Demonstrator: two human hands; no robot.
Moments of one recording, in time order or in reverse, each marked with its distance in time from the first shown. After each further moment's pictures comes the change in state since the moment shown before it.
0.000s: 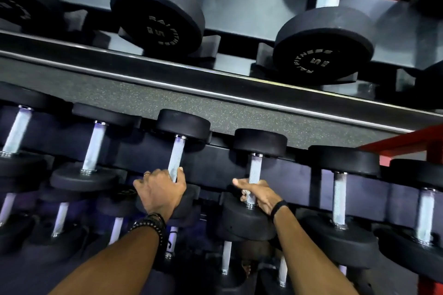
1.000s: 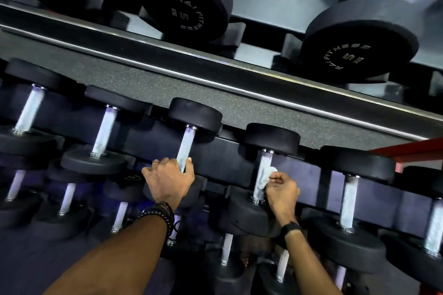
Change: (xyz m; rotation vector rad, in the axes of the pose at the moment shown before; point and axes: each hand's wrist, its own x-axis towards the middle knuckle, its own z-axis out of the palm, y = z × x) left_hand 0.000 -0.001 0.000 -0.026 0.030 -0.011; right_hand -0.034 0.008 -0.002 -0.415 0.676 -0.508
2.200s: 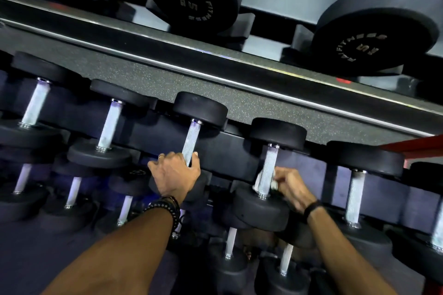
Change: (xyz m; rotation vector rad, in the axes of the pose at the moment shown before) left_hand 0.000 -0.001 -0.001 -0.002 -0.014 0.007; right_hand 0.039 0.009 -0.008 0.486 -0.730 0.309
